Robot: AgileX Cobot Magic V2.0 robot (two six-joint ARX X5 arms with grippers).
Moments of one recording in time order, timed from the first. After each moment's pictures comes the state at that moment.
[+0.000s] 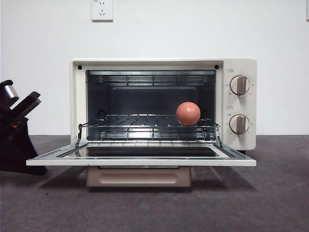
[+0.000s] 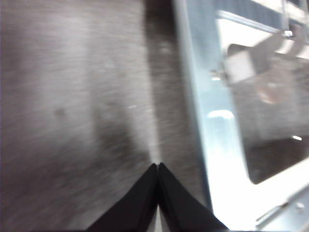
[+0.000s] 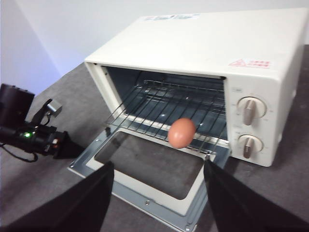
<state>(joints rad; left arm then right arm) -0.12 1.48 0.52 0.09 0.57 -0.28 0.55 0.45 0.75 -0.58 -0.11 0.27</state>
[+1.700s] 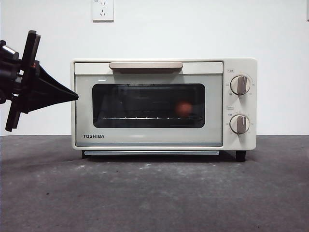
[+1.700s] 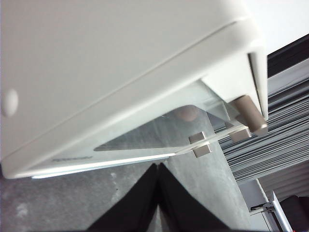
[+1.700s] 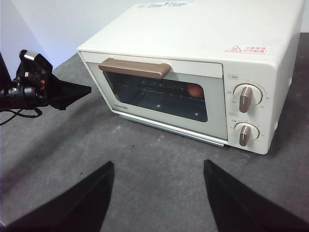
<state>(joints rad) -0.06 1.54 0.56 0.76 0.86 -0.75 0.55 0.45 0.75 -0.62 -0.10 0.27</state>
